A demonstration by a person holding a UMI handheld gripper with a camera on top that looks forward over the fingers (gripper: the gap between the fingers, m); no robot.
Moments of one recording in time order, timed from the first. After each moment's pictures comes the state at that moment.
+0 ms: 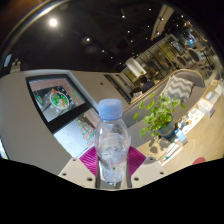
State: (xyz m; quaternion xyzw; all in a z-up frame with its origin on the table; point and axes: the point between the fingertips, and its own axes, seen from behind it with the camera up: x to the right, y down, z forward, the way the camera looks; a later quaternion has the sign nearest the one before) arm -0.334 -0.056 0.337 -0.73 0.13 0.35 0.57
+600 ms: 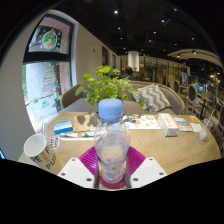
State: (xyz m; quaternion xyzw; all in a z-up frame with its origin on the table) arm -0.136 -0.036 0.090 -0.85 -0.03 0.03 0.53
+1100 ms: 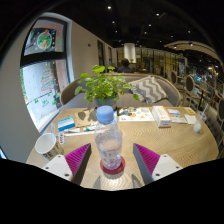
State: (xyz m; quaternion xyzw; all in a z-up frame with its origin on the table) arm -0.121 -0.089 0.112 -0.87 -0.01 0.04 0.49
